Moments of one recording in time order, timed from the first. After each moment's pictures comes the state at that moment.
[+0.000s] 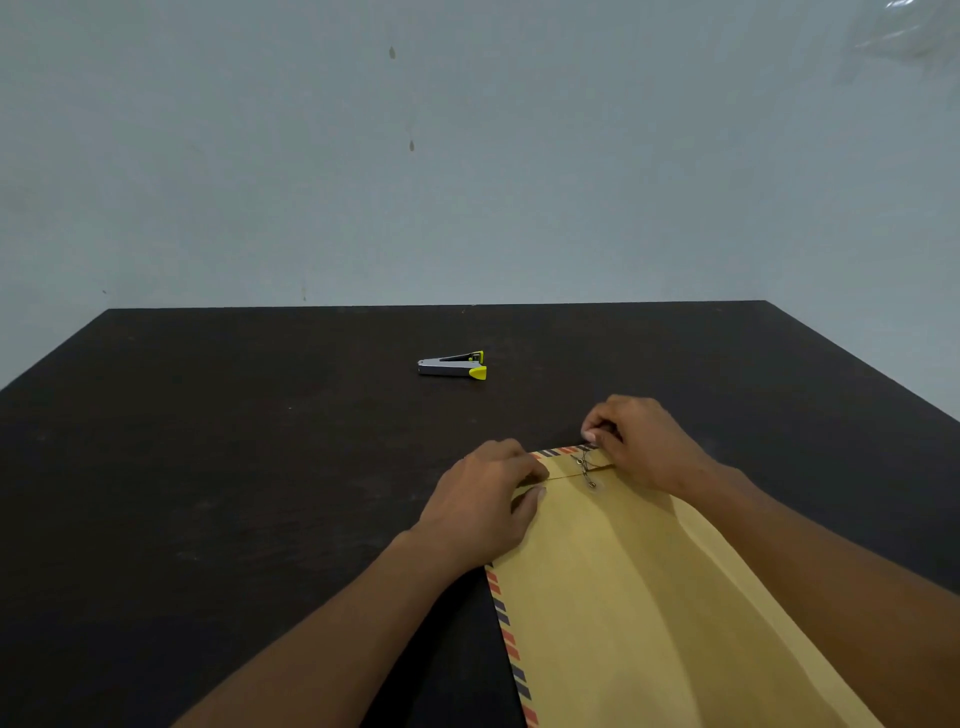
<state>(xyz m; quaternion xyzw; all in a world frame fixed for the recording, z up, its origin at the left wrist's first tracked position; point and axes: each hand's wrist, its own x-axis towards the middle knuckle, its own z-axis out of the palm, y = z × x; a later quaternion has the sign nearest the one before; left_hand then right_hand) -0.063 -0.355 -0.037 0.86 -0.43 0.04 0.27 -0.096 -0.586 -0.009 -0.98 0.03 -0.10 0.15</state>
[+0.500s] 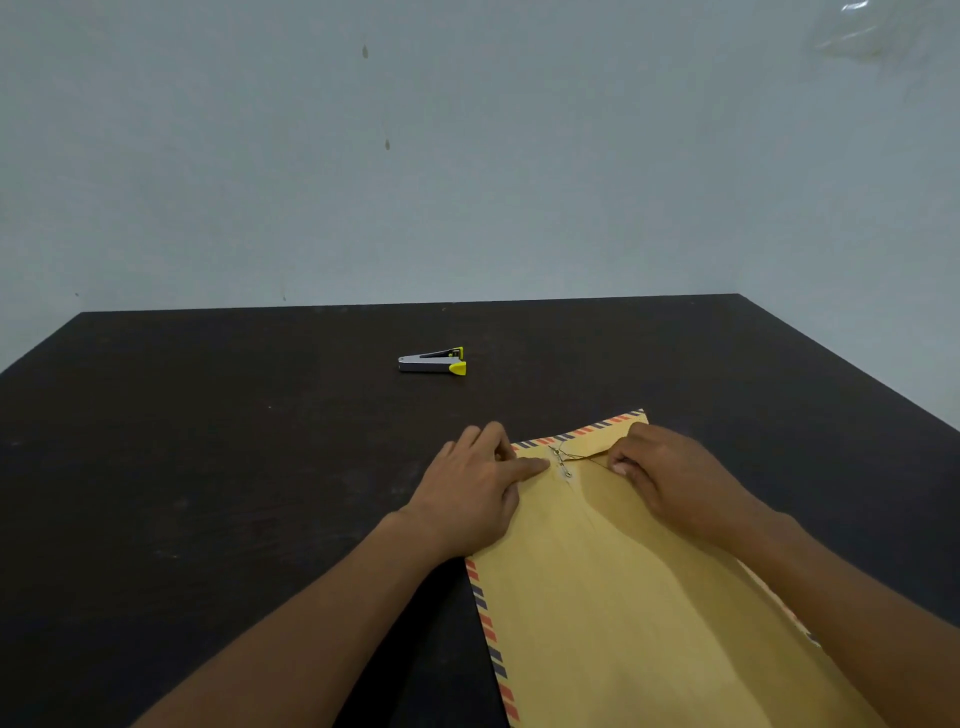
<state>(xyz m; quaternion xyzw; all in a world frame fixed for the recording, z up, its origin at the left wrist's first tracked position) -0.062 -0.360 -0.036 0.87 -0.47 0.04 0.14 -0.167 -0.608 -0.022 -0.99 -0.04 -0.12 0.07</state>
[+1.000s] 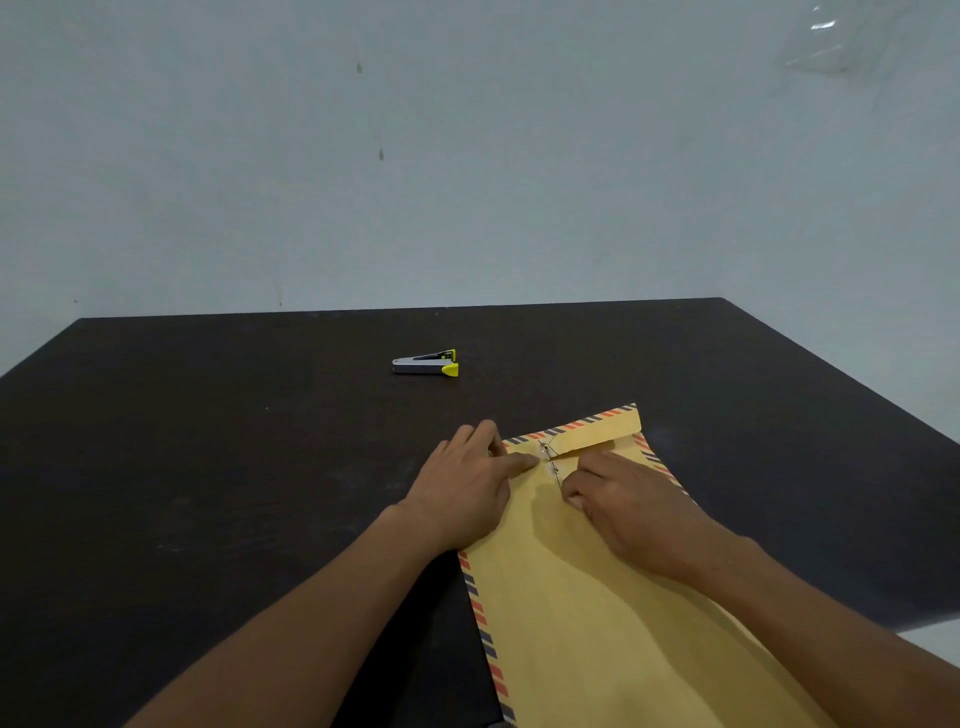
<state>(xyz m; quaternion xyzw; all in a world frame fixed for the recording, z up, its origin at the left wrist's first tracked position) -0.067 -0.364 -0.032 0.88 -0.45 0.03 0.12 -0.189 -0.554 -0.015 -0.99 -0.10 -0.09 0.01</state>
